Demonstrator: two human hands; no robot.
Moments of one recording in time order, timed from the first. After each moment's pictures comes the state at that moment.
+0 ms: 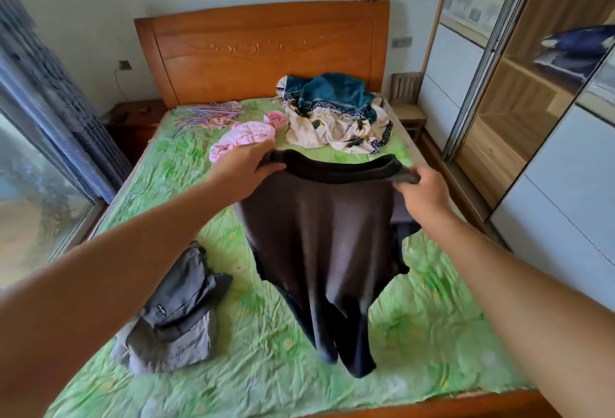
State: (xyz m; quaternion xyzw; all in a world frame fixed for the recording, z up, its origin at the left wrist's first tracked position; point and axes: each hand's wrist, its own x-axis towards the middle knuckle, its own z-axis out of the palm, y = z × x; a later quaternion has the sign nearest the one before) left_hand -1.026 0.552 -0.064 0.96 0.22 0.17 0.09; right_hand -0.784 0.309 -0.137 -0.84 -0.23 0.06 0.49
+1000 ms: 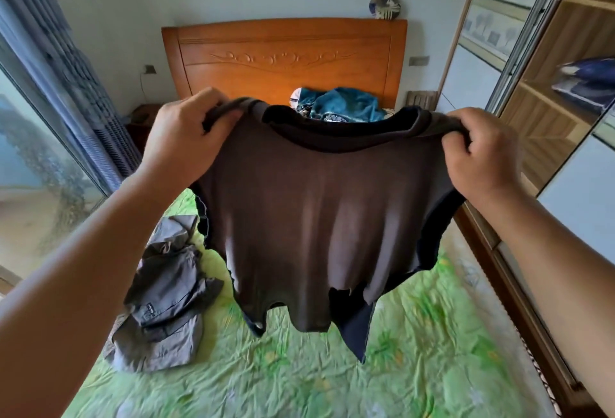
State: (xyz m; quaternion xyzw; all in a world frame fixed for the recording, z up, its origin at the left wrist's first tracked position) left_hand -1.046 0.503 0.028 0.86 0.21 0.46 0.04; right_hand -0.730 0.251 -0.010 -0.72 -0.47 -0.27 0.43
